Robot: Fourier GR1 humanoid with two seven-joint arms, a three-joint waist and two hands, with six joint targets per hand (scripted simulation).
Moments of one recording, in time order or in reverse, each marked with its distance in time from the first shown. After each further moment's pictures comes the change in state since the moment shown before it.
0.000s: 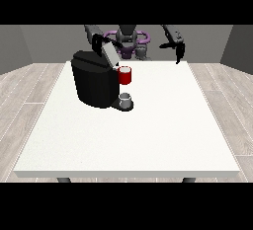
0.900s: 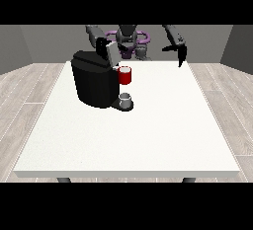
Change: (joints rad) left arm -0.055 0.031 0.002 0.050 0.014 0.008 -0.034; right arm -0.156 -0.012 -0.044 0.129 -0.008 -0.015 -0.067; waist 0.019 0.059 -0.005
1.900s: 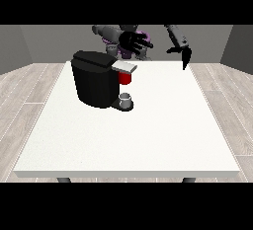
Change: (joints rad) left arm -0.096 0.033 0.014 0.104 0.032 -0.049 -0.019; right arm -0.229 0.039 0.120 0.057 0.145 -0.071 0.144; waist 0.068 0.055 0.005
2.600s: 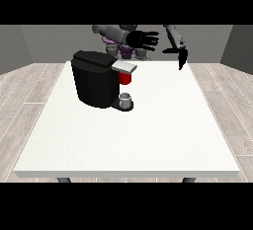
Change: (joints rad) left arm 0.020 -0.021 -0.033 0.079 -0.037 0.014 -0.079; right arm 0.106 0.037 0.245 -0.026 -0.099 0.043 -0.109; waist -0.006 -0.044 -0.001
